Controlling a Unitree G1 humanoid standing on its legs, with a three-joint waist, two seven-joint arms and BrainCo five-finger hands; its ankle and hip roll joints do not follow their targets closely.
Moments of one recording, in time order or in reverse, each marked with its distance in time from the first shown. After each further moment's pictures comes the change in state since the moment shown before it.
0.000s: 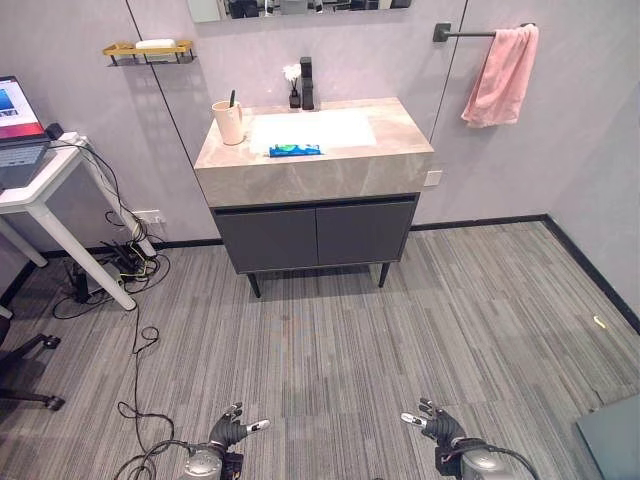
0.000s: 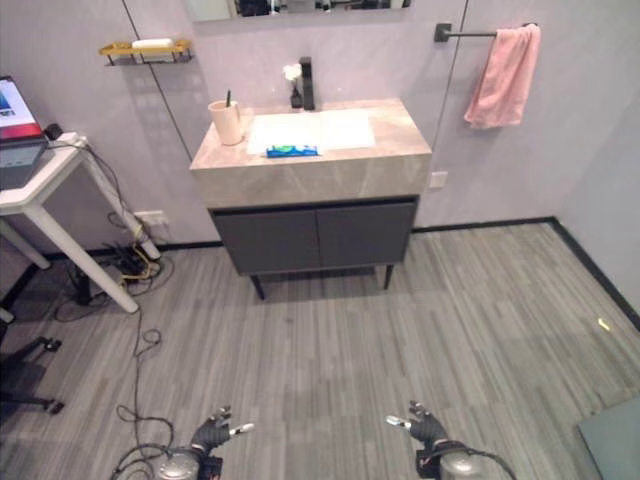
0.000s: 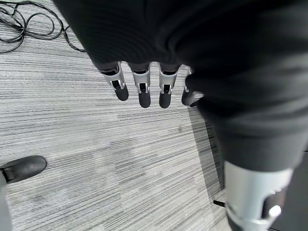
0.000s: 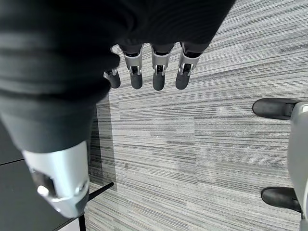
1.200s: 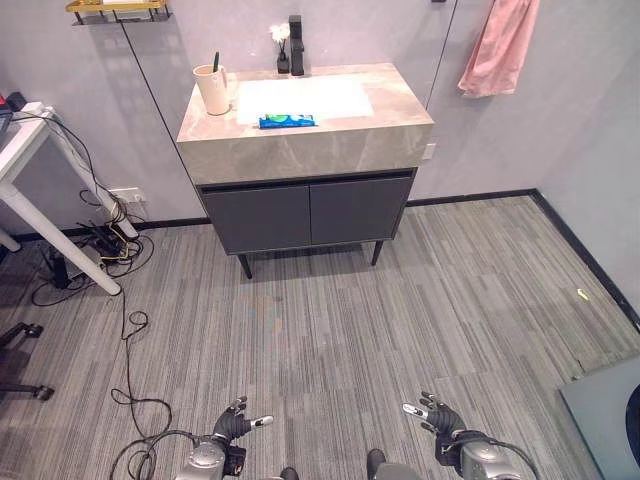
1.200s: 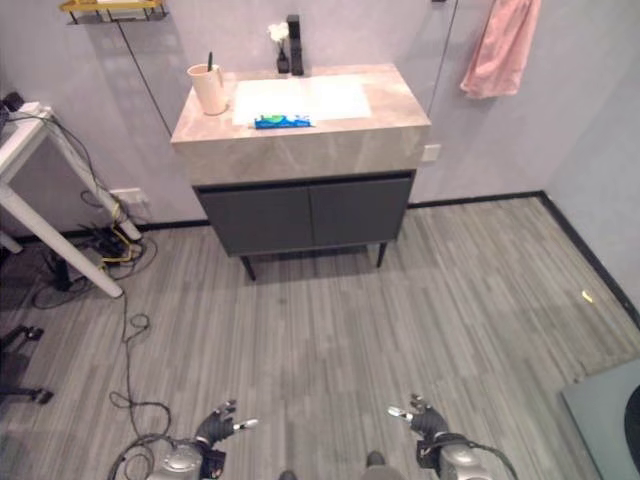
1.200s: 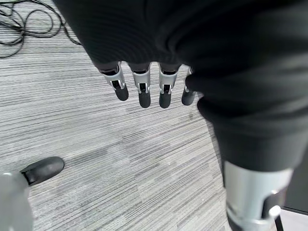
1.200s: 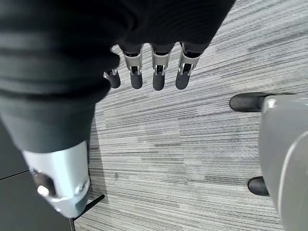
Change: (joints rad) left arm -0.071 0.007 -0.048 0.016 0.022 0.000 -0.001; right arm -0.040 0.005 -0.027 0.019 0.042 0.023 0.027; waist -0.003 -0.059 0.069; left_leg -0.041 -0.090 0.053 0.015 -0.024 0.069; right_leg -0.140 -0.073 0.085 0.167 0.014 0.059
